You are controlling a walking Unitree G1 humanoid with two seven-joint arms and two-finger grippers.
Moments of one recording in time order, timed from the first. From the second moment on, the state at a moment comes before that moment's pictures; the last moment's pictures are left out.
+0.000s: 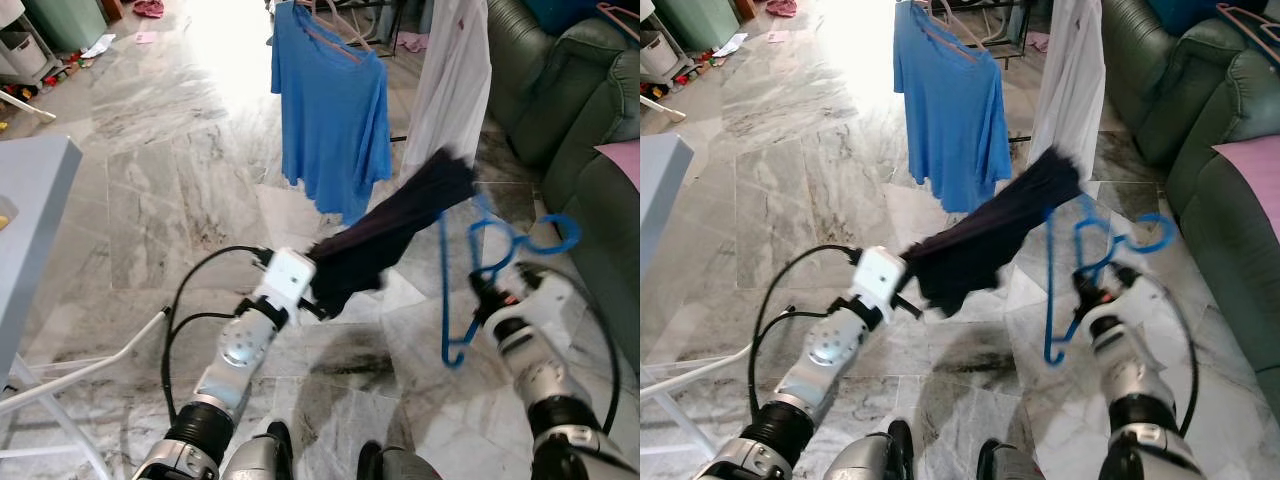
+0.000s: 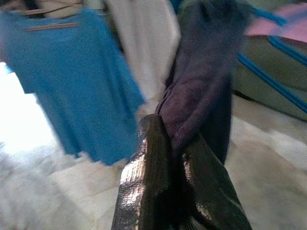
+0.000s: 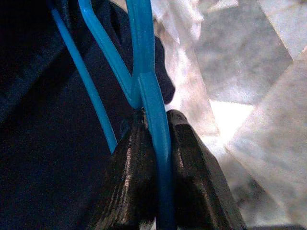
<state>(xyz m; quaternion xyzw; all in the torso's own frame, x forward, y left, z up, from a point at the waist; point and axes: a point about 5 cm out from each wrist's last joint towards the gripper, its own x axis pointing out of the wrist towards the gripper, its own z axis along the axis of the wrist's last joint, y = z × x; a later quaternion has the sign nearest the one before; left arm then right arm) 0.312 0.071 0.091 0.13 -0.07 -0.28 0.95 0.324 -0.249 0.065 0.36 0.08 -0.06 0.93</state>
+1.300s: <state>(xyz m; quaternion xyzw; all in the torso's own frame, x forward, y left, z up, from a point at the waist) 0.297 0.046 0.055 0.19 -0.02 -0.36 0.91 0.347 -0.140 0.145 0.13 0.02 0.13 0.98</state>
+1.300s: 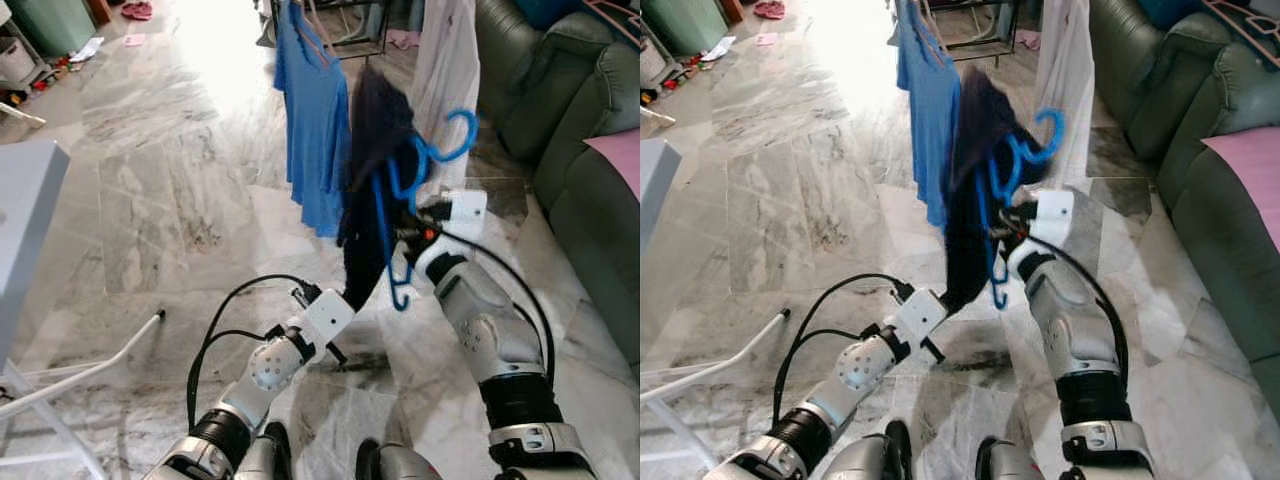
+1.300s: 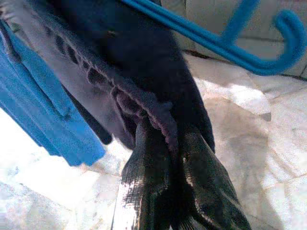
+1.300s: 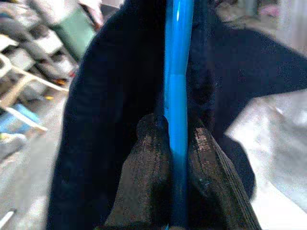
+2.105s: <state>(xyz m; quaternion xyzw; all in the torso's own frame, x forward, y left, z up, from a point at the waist) 0.300 0.047 0.090 0.22 -0.15 -0.33 0.90 0.344 -0.154 0.105 0.40 0.14 0.07 0.91</state>
